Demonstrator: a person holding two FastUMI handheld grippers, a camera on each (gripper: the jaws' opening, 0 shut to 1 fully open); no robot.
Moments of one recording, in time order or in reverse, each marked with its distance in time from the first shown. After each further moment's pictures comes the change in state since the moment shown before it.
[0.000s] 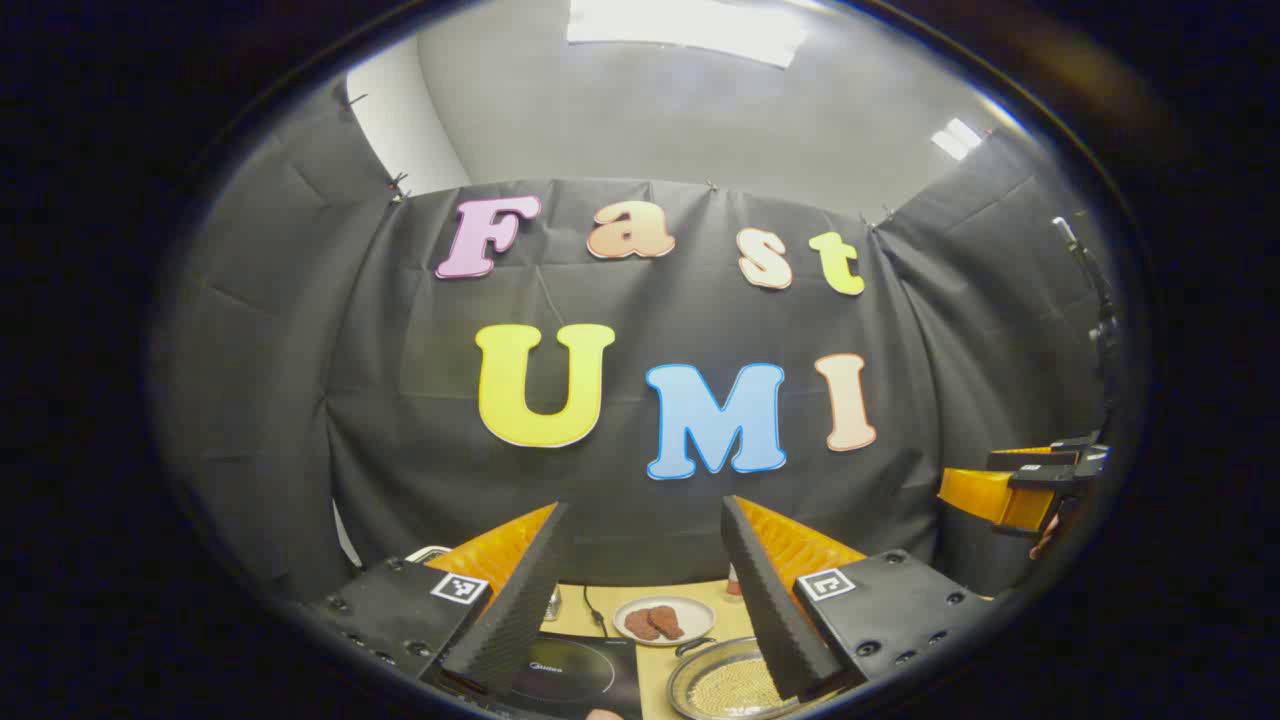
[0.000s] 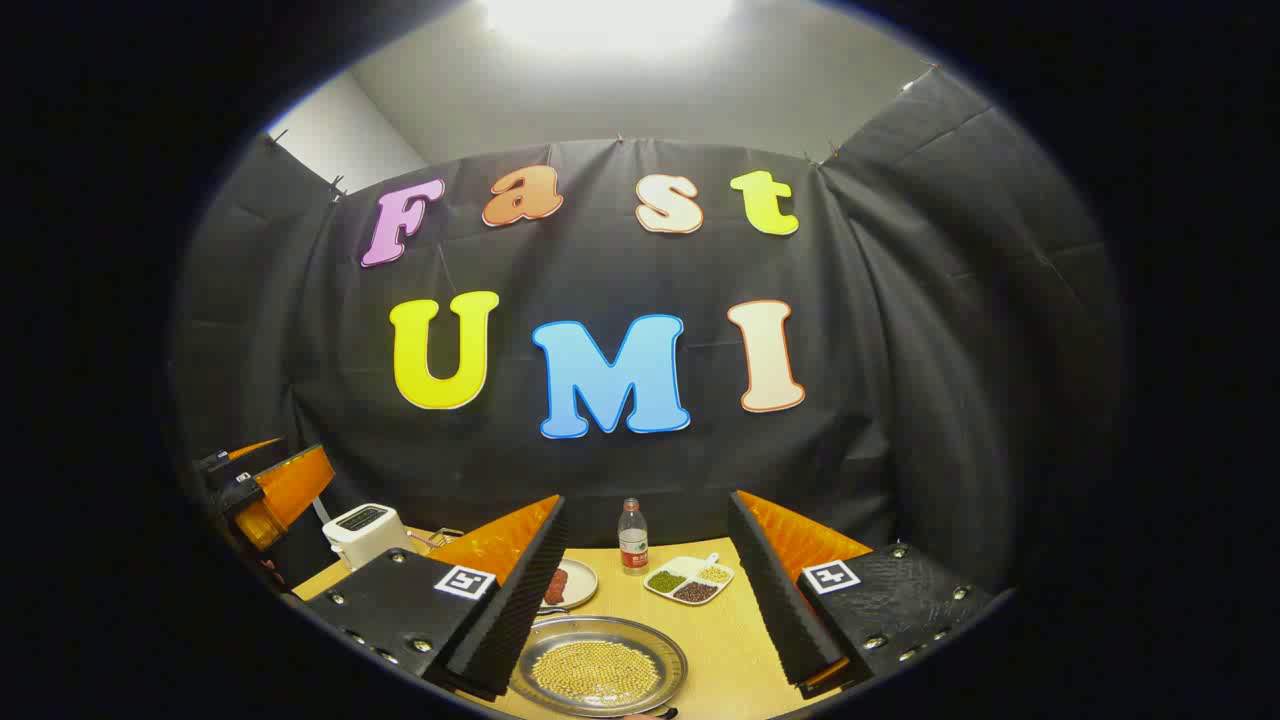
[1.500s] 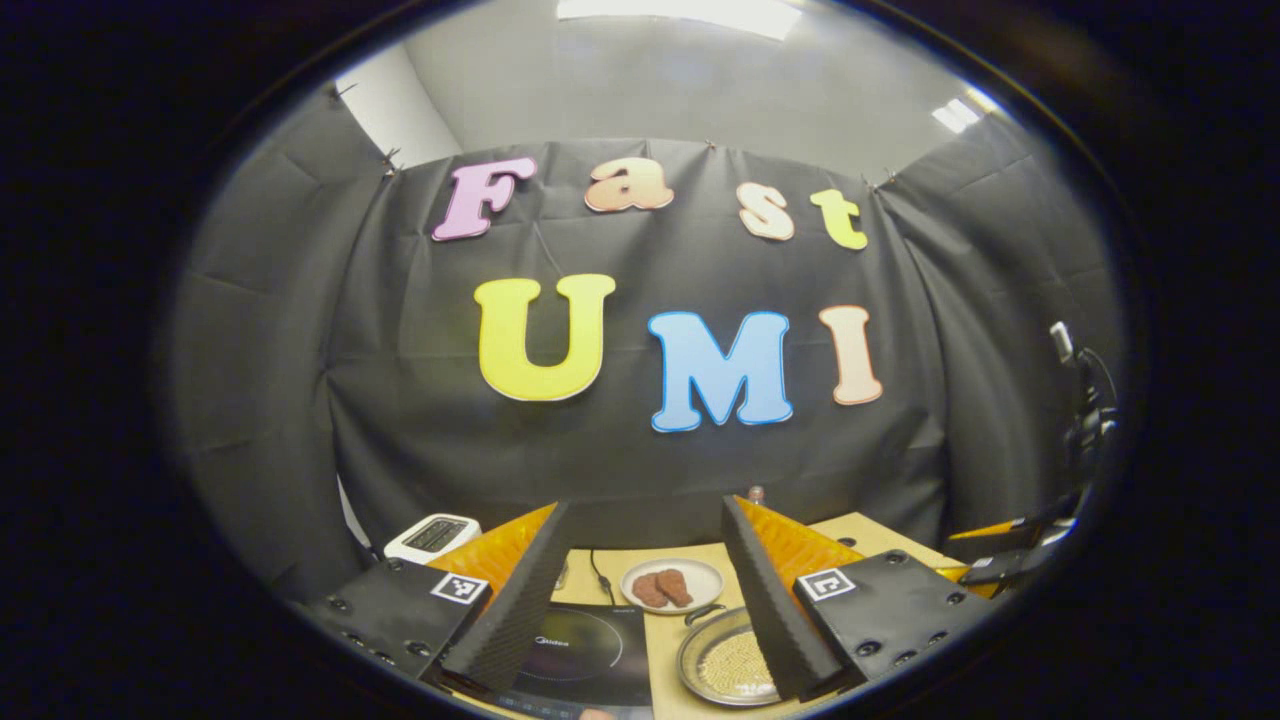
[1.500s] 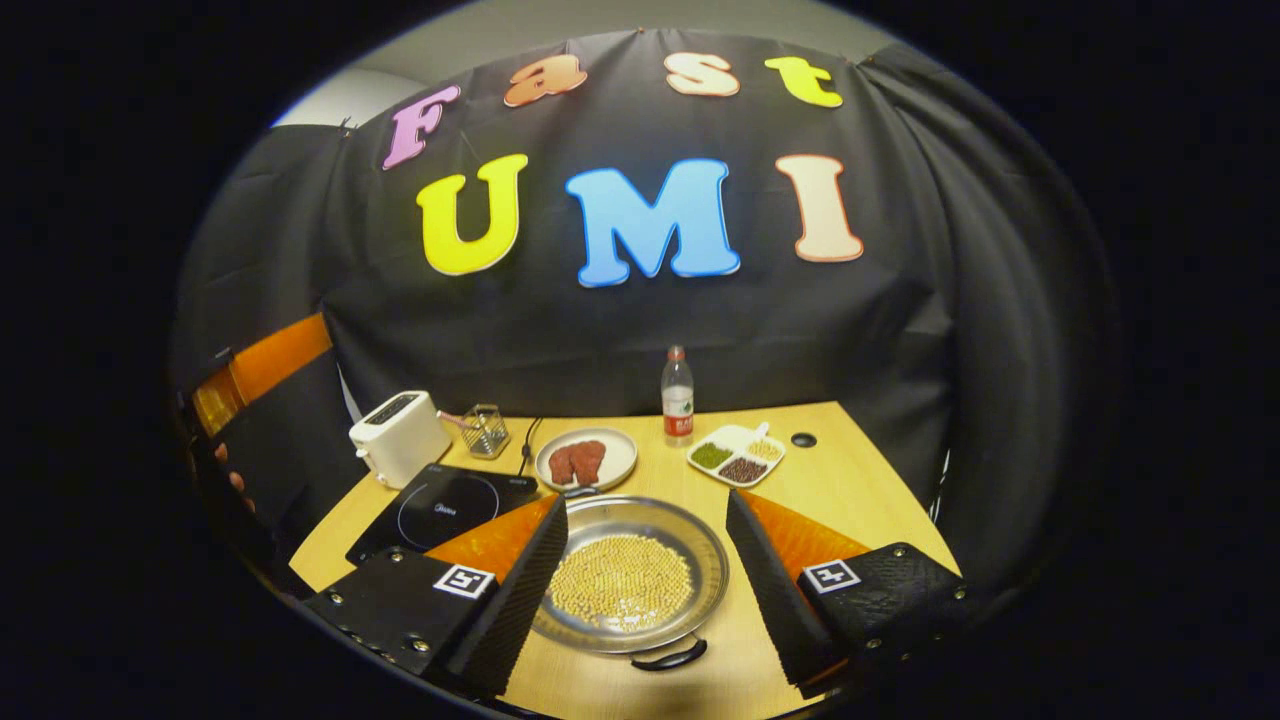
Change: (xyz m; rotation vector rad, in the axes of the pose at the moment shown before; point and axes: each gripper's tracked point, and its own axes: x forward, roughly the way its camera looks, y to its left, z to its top) left arm 0.001 -0.001 -0.056 0.020 0.140 0.009; right arm -0.010 0.017 -0.164 0.012 0.442 0.162
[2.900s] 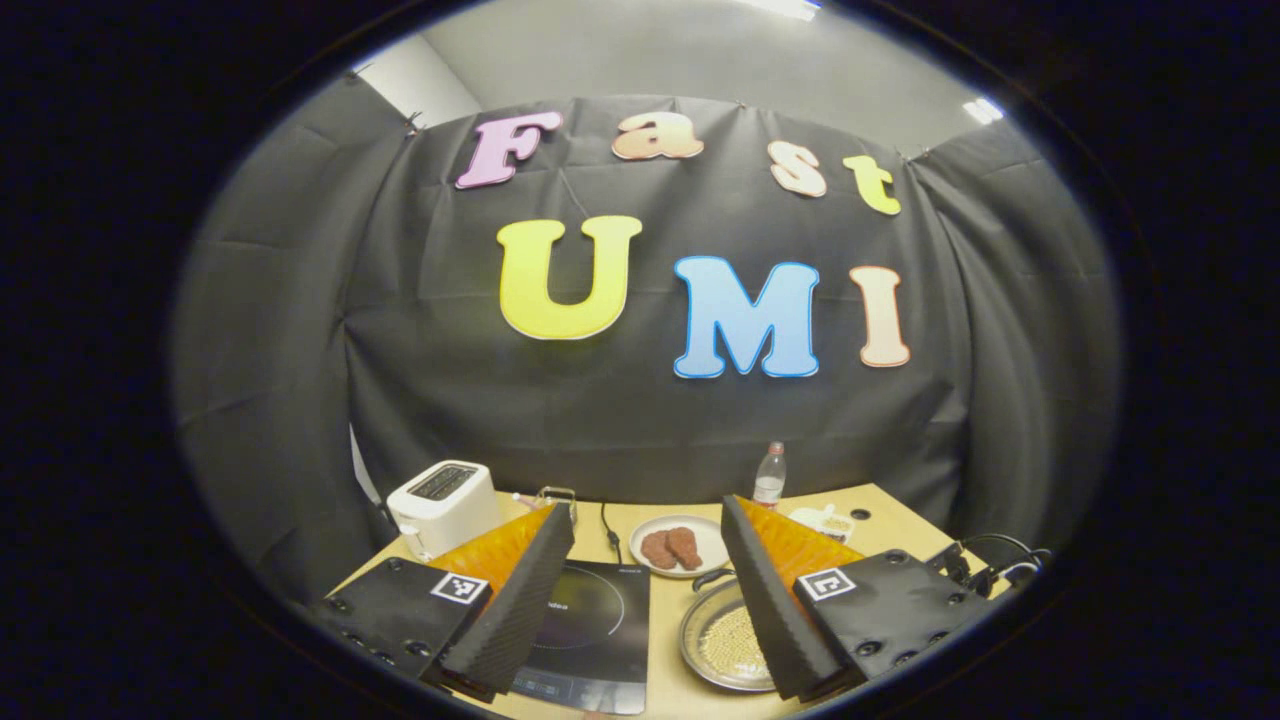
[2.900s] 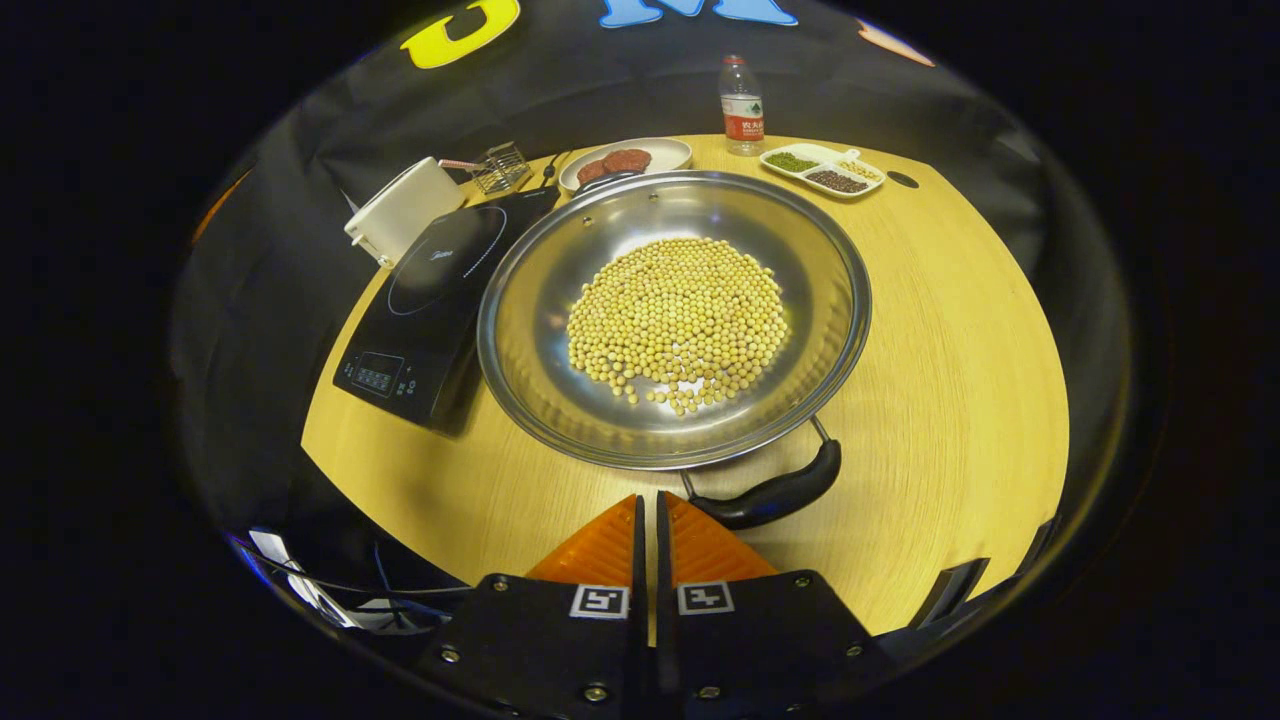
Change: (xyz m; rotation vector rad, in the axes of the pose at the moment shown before) left arm 0.010 0.011 -0.055 -0.066 0.140 0.069; right arm 0.017 0.027 -0.219 0.006 0.710 0.136
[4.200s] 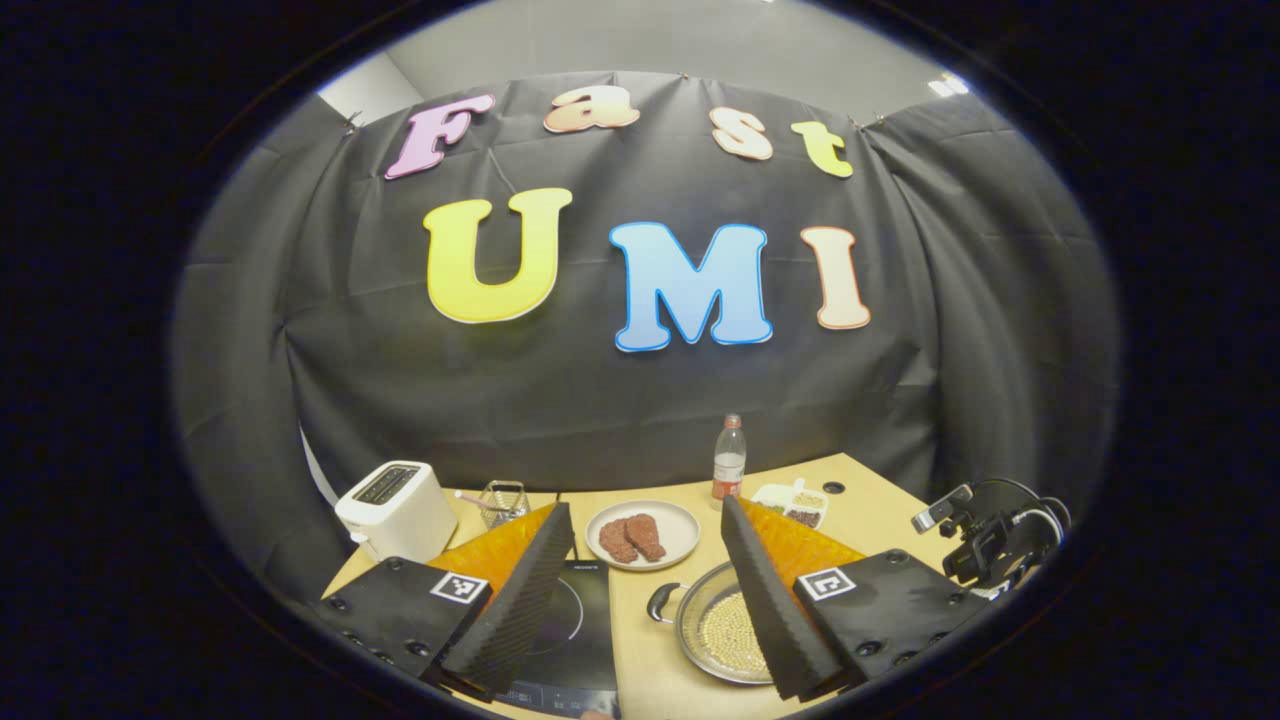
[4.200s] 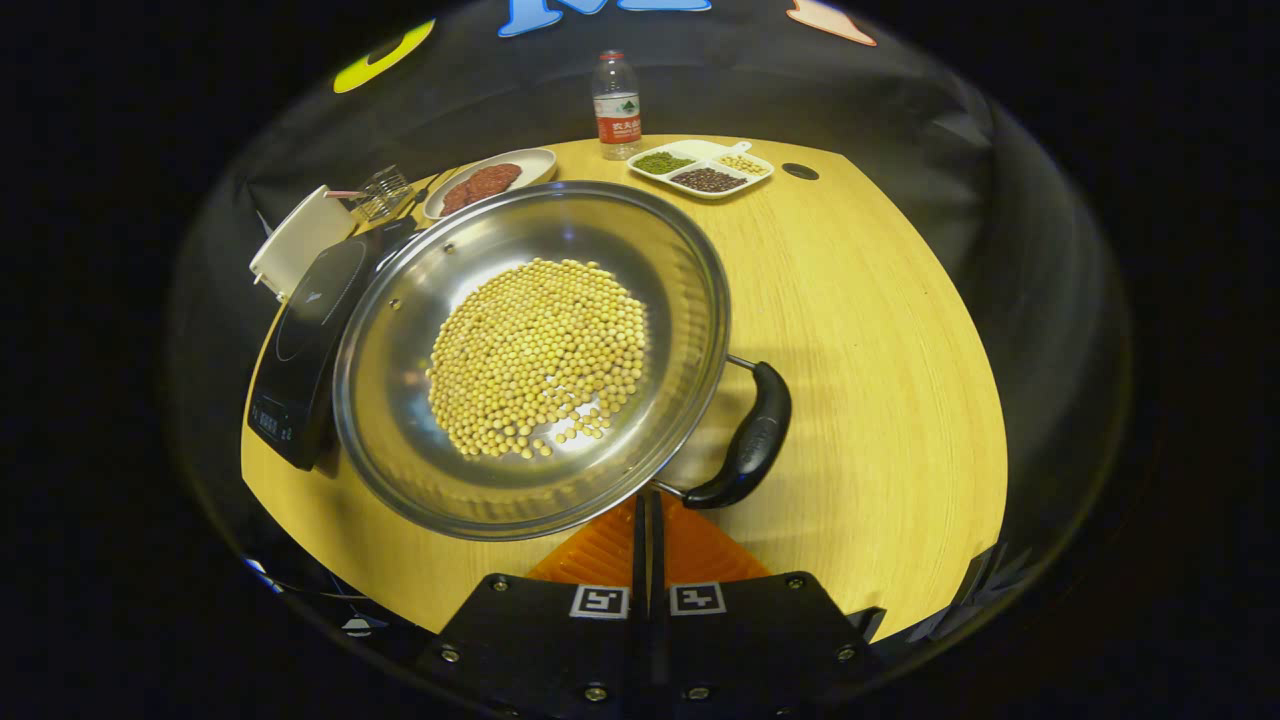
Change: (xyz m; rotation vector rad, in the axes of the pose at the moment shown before) left arm 0.043 -0.064 -0.023 0.095 0.071 -0.125; right arm 0.010 -0.127 0.032 0.081 -0.014 -0.208
